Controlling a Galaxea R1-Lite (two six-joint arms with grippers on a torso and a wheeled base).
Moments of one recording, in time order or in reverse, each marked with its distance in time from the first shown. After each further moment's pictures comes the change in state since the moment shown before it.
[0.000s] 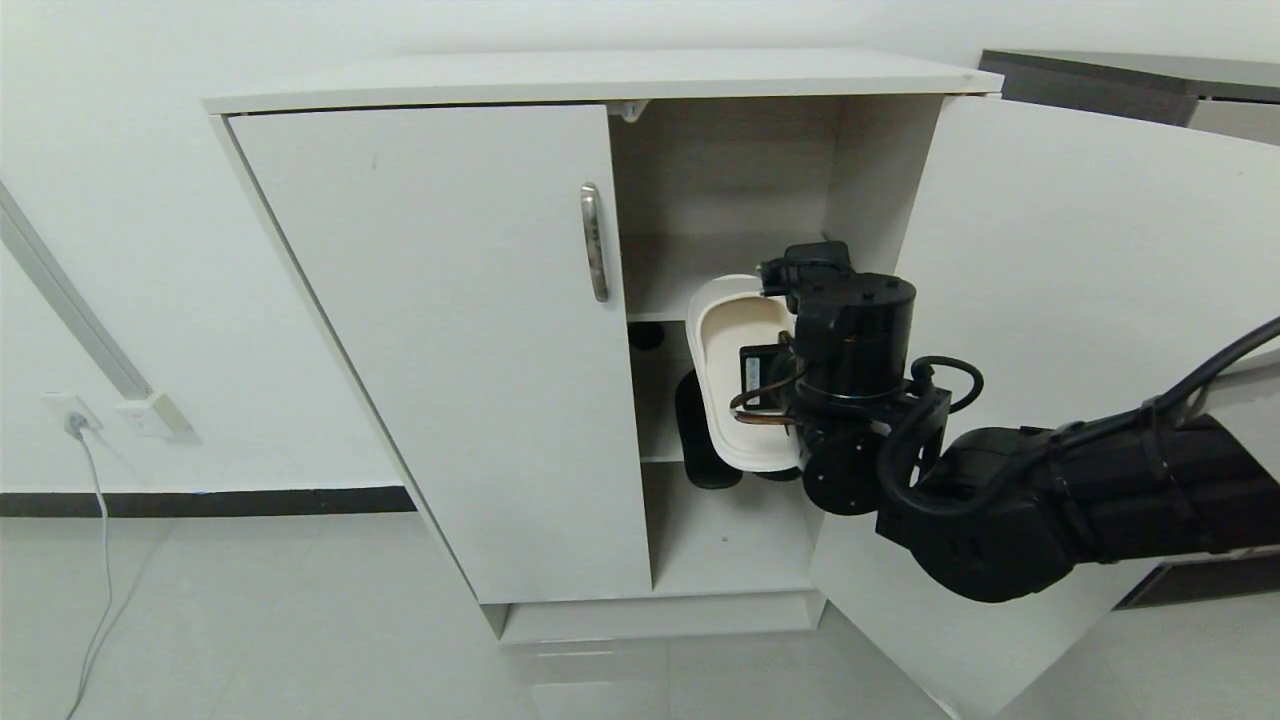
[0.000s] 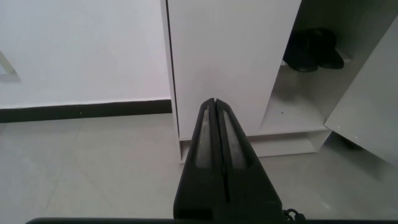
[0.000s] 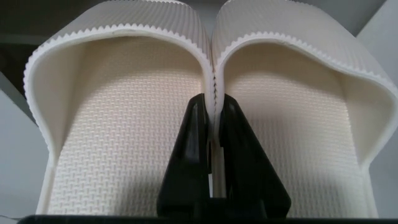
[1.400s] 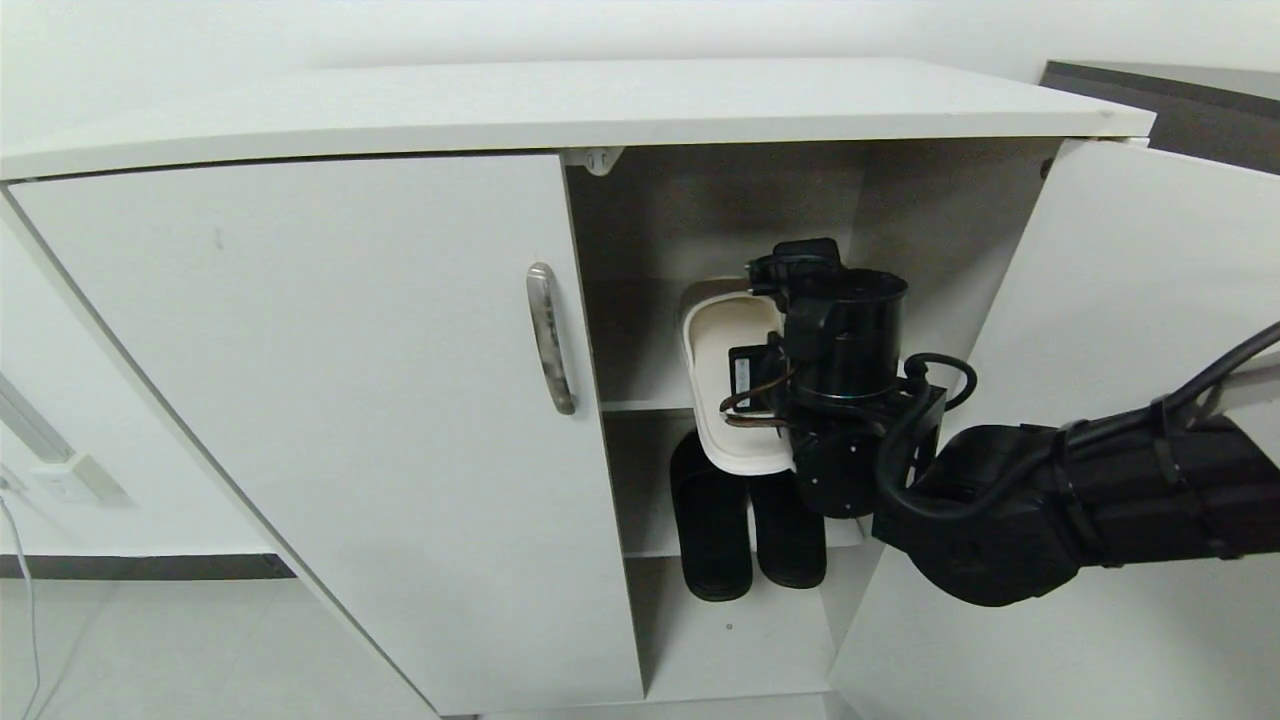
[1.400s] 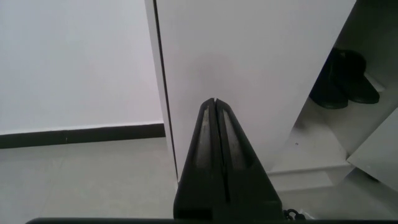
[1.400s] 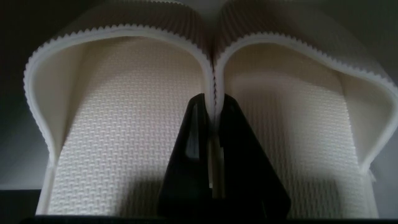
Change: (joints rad) left arm 0.000 0.000 0.000 0.000 0.001 0.000; right arm 0.012 -0.005 -0.020 0.038 0.009 0.008
